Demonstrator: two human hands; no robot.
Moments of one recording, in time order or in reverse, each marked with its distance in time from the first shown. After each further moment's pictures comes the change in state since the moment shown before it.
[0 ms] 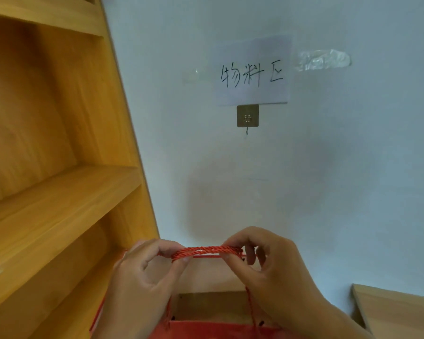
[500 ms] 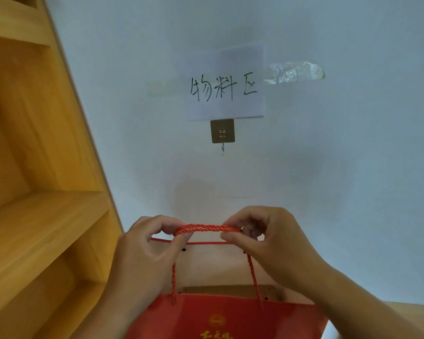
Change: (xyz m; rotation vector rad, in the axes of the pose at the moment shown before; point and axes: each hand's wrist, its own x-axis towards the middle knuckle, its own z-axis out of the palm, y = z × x) left_hand 0.108 0.002 0.063 -0.071 -0.067 0.069; right_hand 0.086 0.029 -0.050 0.041 0.081 0.045
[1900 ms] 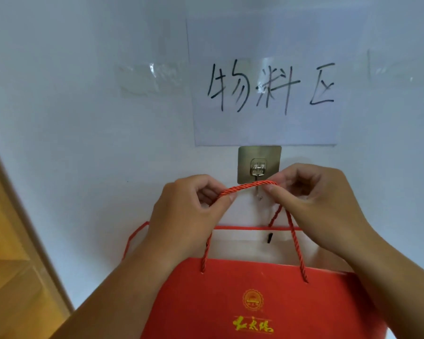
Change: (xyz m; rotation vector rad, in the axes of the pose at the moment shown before) left_hand 0.268 -0.063 0.106 -0.152 -0.170 0.087; right_hand 0.243 0.067 0.001 -0.133 0.364 0.053
